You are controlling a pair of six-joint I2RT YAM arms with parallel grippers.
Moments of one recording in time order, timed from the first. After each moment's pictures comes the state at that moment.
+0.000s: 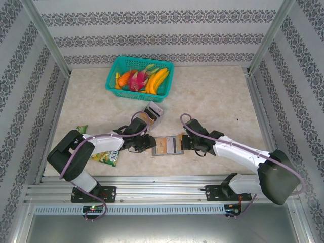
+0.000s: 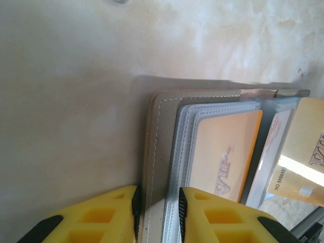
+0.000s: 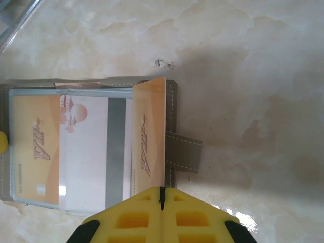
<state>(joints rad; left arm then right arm) -0.64 1.60 0.70 -0.10 0.31 -0.97 0.68 1.25 0.66 -0.46 0.01 0.68</state>
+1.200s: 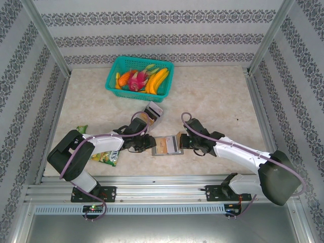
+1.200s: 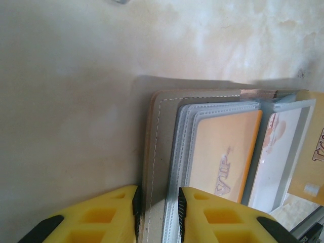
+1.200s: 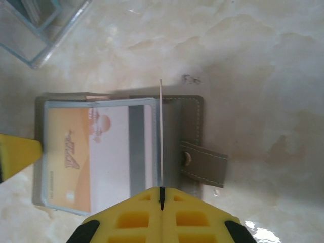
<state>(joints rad) -0.64 1.60 0.70 -0.10 0.31 -0.97 0.68 1.25 0.64 -0.36 -0.04 0.71</state>
